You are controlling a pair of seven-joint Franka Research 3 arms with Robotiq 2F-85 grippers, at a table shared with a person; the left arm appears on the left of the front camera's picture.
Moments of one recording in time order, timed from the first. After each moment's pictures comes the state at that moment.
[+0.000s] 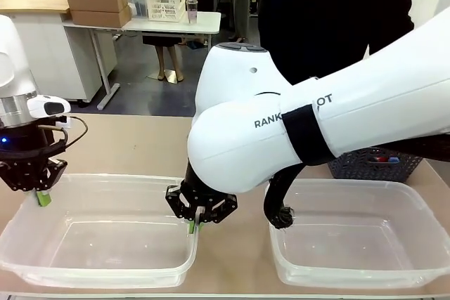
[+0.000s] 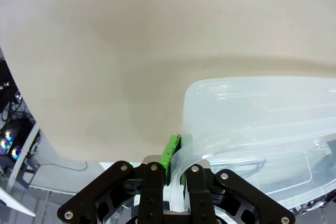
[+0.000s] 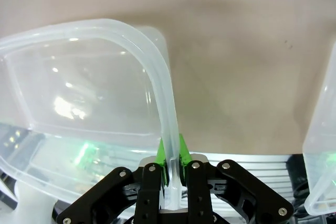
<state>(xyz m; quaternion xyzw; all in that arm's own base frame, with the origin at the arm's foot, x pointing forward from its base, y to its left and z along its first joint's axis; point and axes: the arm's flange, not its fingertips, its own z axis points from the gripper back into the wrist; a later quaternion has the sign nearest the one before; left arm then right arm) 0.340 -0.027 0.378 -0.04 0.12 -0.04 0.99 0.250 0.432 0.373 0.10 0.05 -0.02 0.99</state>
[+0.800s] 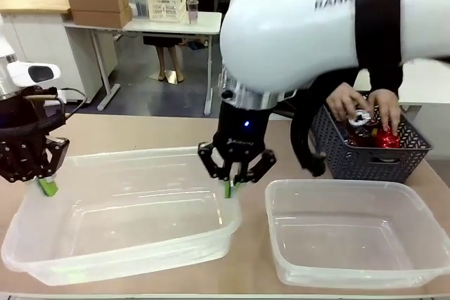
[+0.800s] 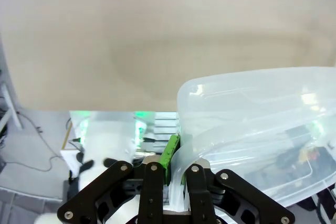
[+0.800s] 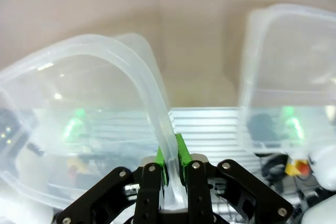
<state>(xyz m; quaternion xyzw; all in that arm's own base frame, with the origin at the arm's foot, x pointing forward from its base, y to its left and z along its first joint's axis) 0.269 -0.080 0.475 -0.10 0.08 0.02 0.99 0.272 0.372 0.478 0.05 0.09 -0.02 0.99</state>
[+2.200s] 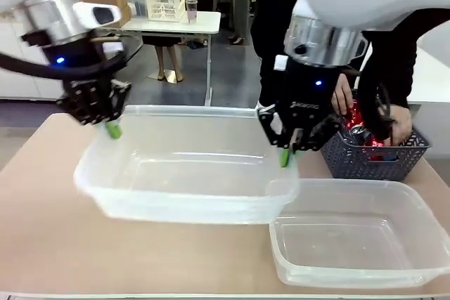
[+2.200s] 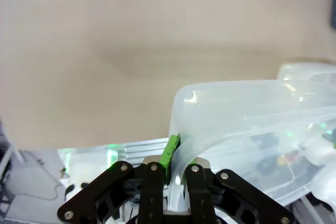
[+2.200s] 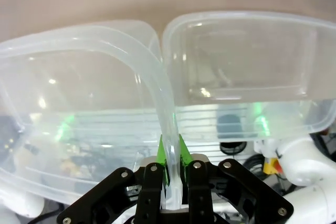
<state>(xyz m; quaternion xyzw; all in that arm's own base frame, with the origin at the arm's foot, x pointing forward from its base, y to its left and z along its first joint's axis) 0.366 -0.178 0.536 -0.13 0.04 -0.05 0.99 0.283 0.274 0.533 0.05 0.06 -0.05 1.00</state>
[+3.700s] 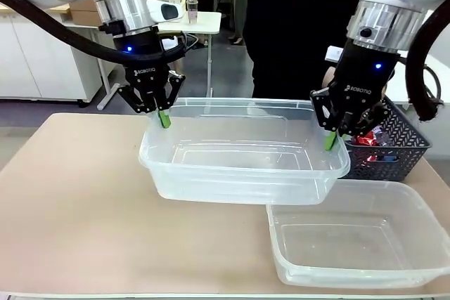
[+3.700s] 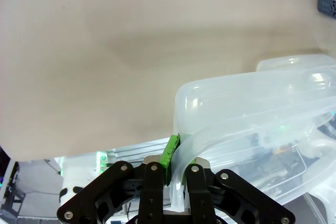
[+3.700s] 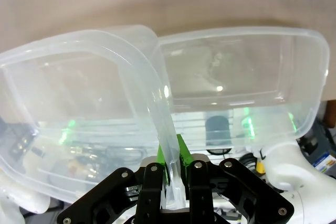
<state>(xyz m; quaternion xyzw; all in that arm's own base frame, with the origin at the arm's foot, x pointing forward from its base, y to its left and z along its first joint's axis) 0.405 -0.247 0.526 -0.13 0.08 -0.08 0.99 0.321 0.196 0.534 0.07 0.08 -0.08 0.99</state>
